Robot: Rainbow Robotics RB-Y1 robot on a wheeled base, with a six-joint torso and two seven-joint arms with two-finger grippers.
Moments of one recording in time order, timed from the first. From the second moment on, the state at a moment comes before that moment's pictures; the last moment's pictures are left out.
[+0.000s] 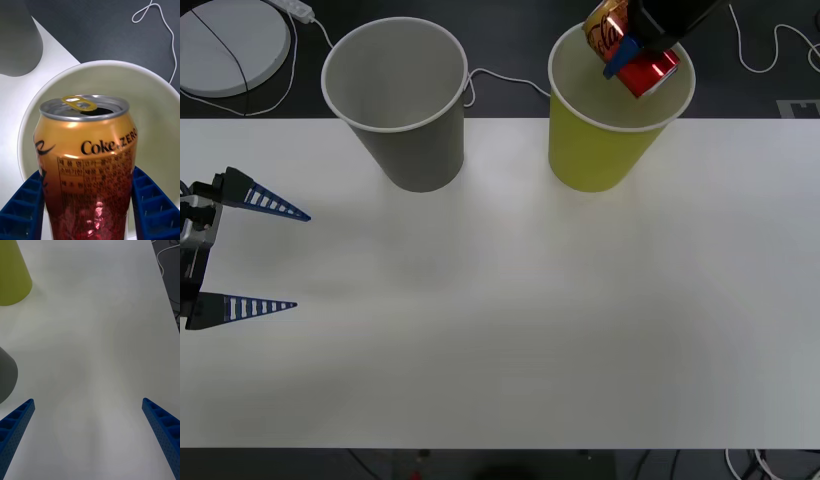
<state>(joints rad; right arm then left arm) -1.31 -0.73 0.43 -1.16 2.07 -1.56 -1.25 -0.13 0.99 0.21 -1.79 -1.43 -1.50 0.03</state>
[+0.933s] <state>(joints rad) -1.14 -1.02 0.24 -1.41 1.69 -1.57 -1.10 -0.13 0.99 0.21 -1.79 -1.43 -1.50 0.03</state>
